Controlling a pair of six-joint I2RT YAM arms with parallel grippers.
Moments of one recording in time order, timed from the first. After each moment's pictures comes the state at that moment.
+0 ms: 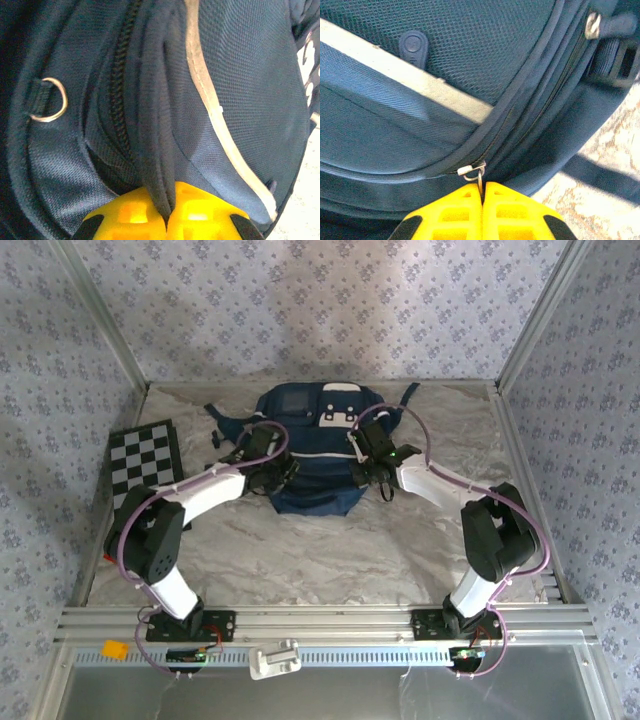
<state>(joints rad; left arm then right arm) -0.51 1.65 1.04 -0.23 0.09 -1.35 0.55 1.67 1.16 -0.47 0.14 0.05</state>
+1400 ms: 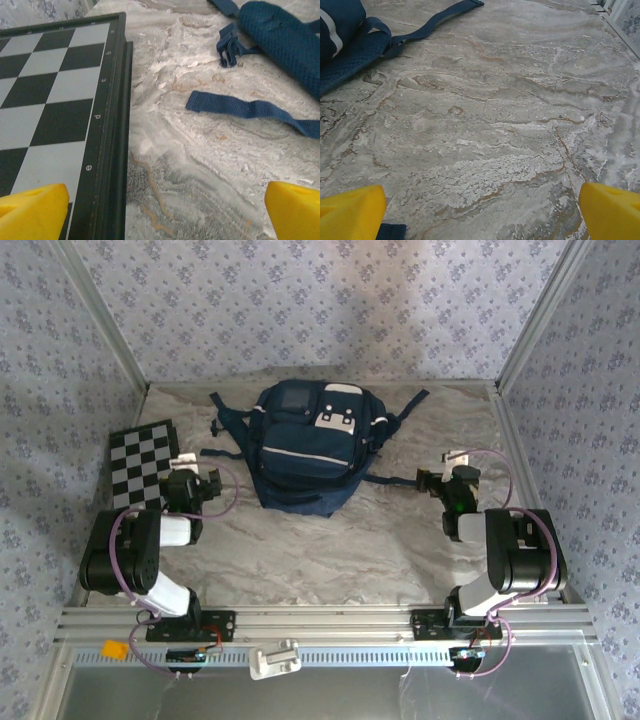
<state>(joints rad) -0.02 1.53 0.38 0.71 -0.26 -0.06 -0.02 1.52 0.39 0.68 0.05 -0.02</state>
